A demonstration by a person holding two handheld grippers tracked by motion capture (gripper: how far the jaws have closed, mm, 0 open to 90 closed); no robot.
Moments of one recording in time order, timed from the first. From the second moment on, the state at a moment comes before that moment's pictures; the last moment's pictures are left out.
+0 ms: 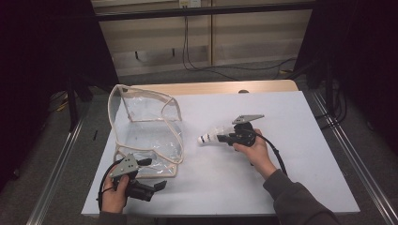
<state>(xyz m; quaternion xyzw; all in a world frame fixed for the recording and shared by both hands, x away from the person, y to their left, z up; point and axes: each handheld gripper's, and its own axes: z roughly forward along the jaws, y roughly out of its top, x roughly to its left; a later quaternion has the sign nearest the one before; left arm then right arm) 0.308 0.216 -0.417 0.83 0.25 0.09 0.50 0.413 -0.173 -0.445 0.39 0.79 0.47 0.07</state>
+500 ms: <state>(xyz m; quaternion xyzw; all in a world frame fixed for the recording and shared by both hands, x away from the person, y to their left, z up) 0.309 0.217 -0.417 0.83 0.25 0.09 0.50 0.409 -0.173 -0.437 0.39 0.79 0.48 0.07</state>
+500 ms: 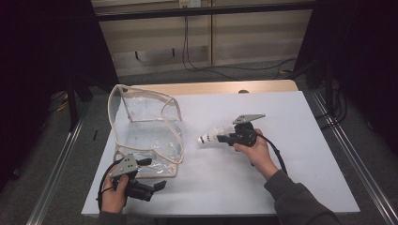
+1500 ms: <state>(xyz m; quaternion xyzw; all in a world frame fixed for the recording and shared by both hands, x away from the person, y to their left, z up) 0.308 0.219 -0.417 0.83 0.25 0.09 0.50 0.407 -0.173 -0.403 0.36 0.80 0.47 0.07</state>
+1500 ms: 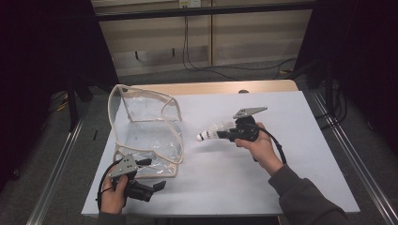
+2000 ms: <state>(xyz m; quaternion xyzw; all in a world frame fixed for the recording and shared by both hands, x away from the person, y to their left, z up) 0.308 0.218 -0.417 0.83 0.25 0.09 0.50 0.408 -0.171 -0.386 0.35 0.80 0.47 0.07</state>
